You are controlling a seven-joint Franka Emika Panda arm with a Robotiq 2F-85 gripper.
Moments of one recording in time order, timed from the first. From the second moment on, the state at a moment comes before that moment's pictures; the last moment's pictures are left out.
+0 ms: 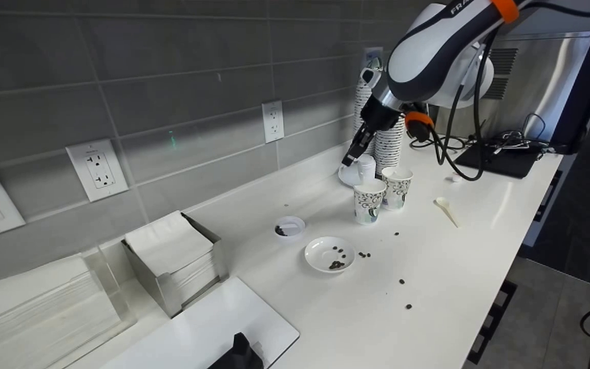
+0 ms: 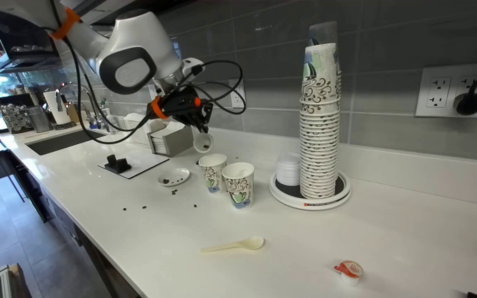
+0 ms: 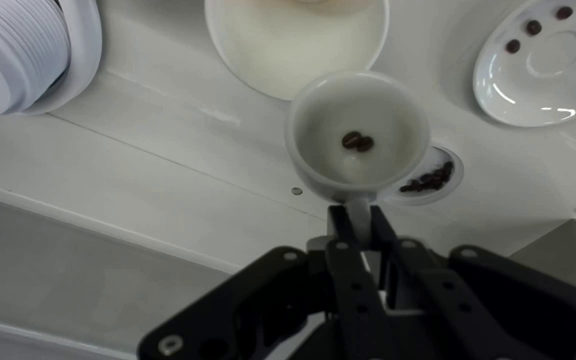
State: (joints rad) arm -0.03 0.02 0.07 -2.34 0.36 2.85 -0.81
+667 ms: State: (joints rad) arm -0.07 0.03 0.03 -2.25 0.86 2.70 -1.31
